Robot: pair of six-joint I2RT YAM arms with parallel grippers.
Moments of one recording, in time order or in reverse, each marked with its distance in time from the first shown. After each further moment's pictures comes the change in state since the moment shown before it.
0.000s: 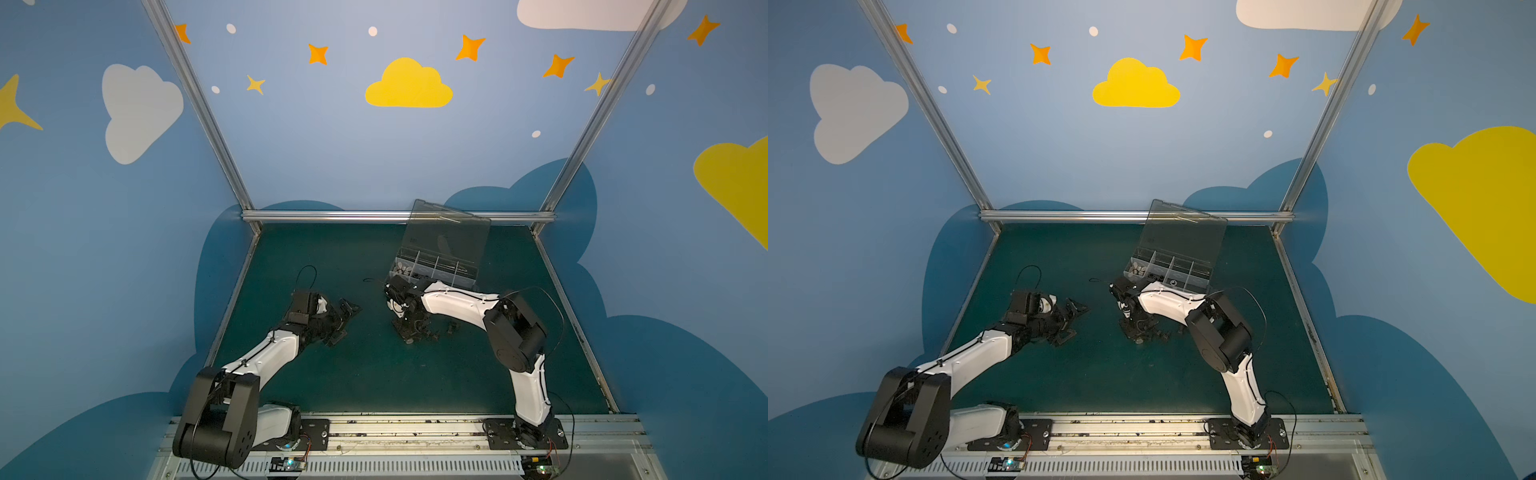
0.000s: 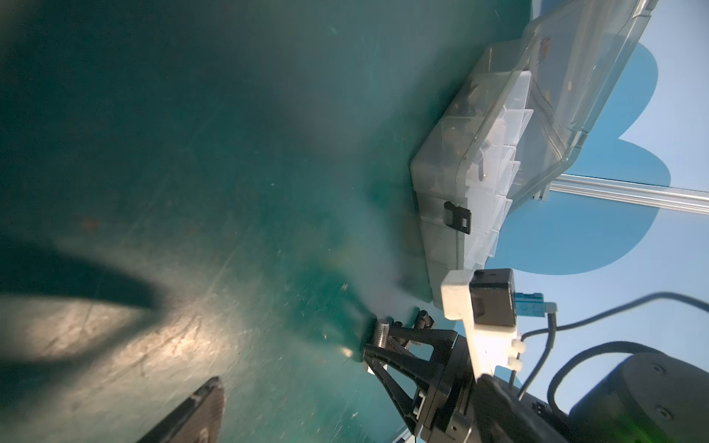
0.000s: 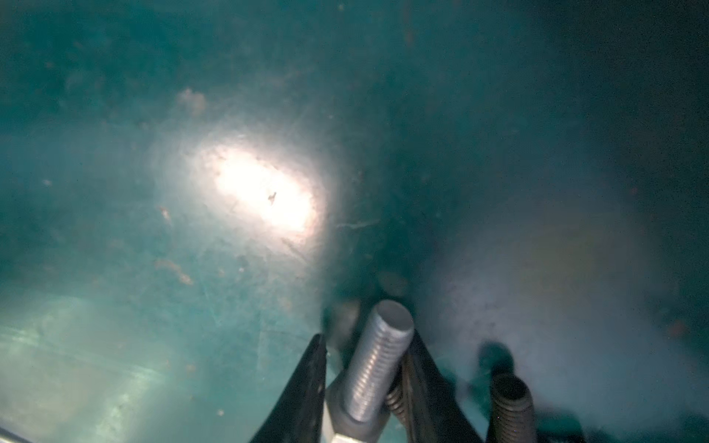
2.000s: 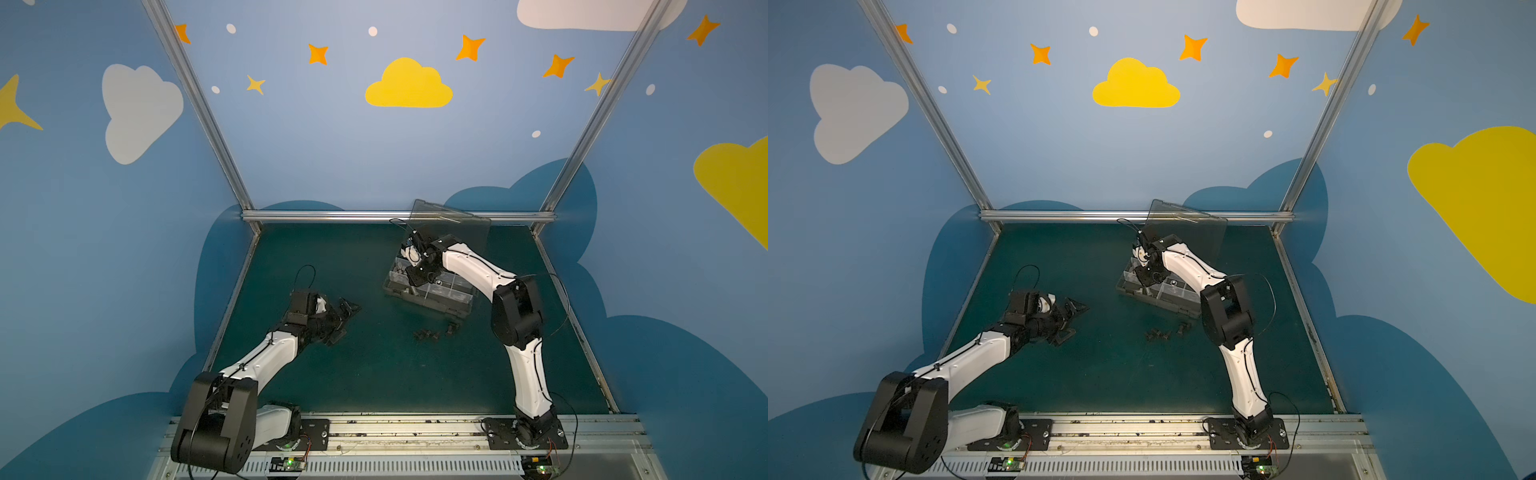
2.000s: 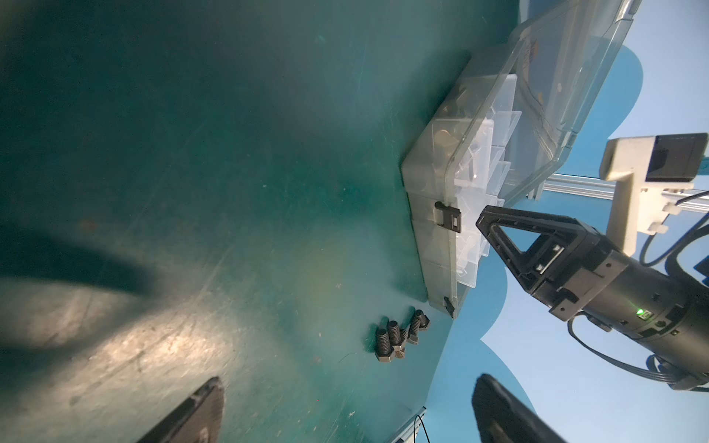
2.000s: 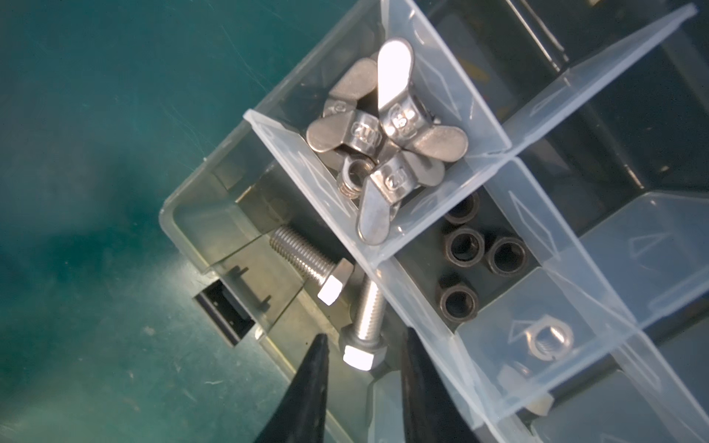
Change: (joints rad) left arm 0.003 -0.020 0.000 -0.003 0.000 0.002; right arm -0.286 0.141 0.425 -0.039 -0.024 -0.238
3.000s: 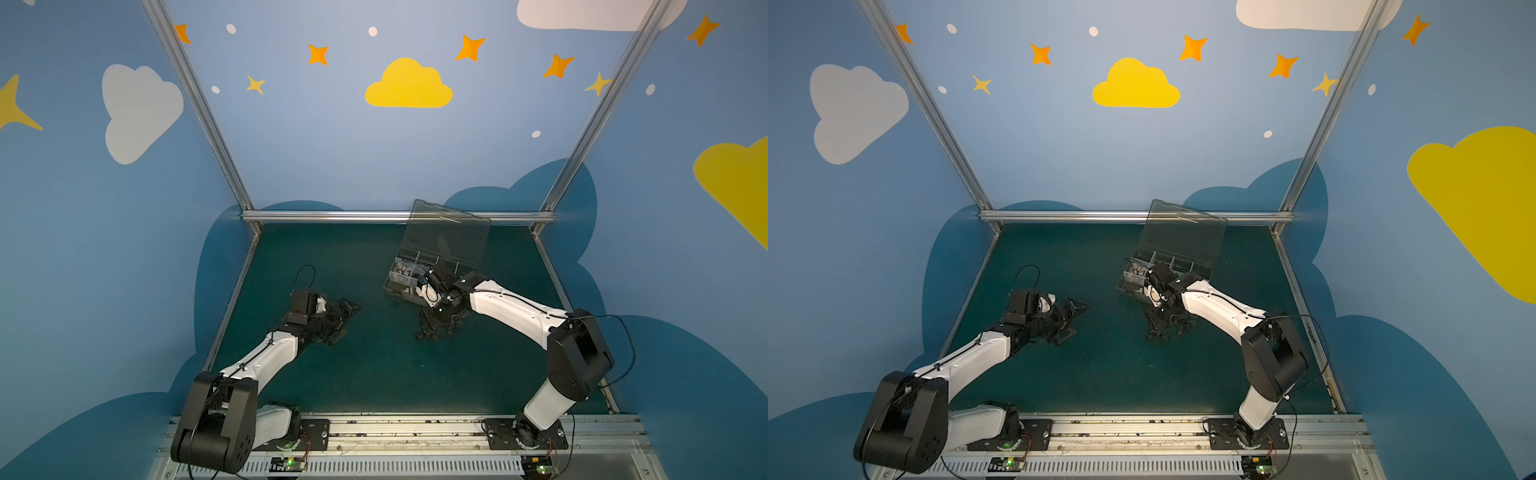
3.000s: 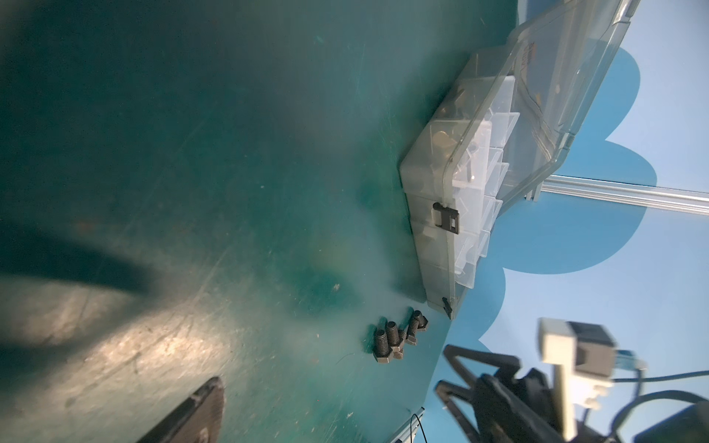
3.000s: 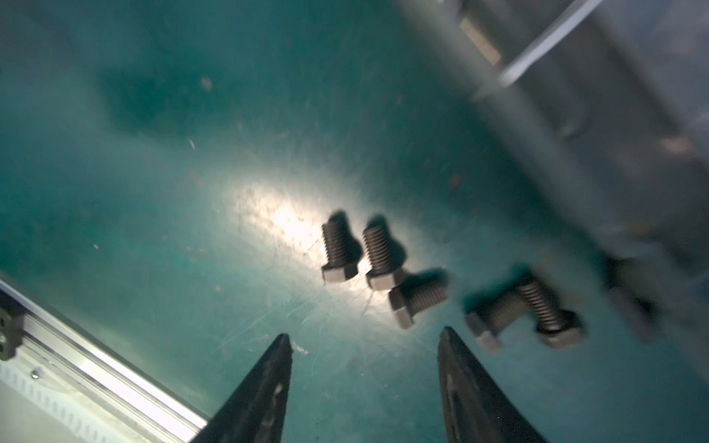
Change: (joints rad) left arm -0.002 0.002 0.000 0.005 0.000 -0.008; right arm 0.133 -0.515 -0.695 0.076 -0.047 0.182
